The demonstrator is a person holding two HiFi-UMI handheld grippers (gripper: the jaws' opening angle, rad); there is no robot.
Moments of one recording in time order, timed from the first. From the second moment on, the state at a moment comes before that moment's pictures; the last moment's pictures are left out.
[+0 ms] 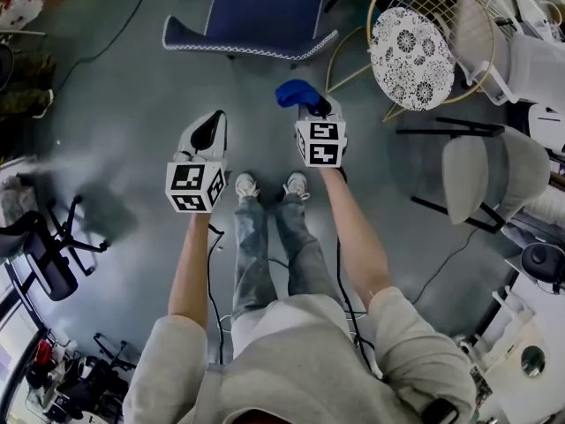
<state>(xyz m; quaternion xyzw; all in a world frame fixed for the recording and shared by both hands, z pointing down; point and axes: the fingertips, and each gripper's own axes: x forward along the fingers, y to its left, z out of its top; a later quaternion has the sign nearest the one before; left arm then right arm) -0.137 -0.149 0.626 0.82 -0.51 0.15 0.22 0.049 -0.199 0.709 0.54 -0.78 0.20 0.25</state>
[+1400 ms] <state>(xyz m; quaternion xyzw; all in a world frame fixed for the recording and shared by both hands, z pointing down) -0.215 -0.142 0.638 0.80 -0.52 0.16 0.23 -0.041 -0.265 0.723 0.55 -0.77 0.23 0.23</state>
